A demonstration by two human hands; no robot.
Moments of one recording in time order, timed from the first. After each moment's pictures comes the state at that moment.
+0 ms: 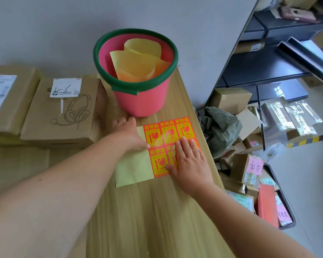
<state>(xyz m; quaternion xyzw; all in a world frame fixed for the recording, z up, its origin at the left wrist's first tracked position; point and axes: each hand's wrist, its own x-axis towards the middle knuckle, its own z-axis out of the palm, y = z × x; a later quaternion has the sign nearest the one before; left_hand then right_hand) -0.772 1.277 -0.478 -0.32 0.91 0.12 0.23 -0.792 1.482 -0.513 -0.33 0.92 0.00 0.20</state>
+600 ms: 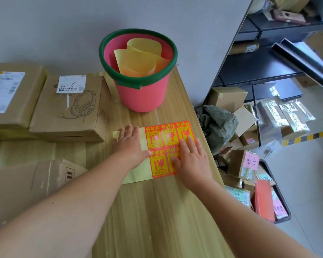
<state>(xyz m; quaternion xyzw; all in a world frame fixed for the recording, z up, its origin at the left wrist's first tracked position) -0.721 1.304 -0.506 -0.30 0.91 0.18 0.21 -0.774 1.489 -0.506 -0.25 0.94 -0.09 0.20</state>
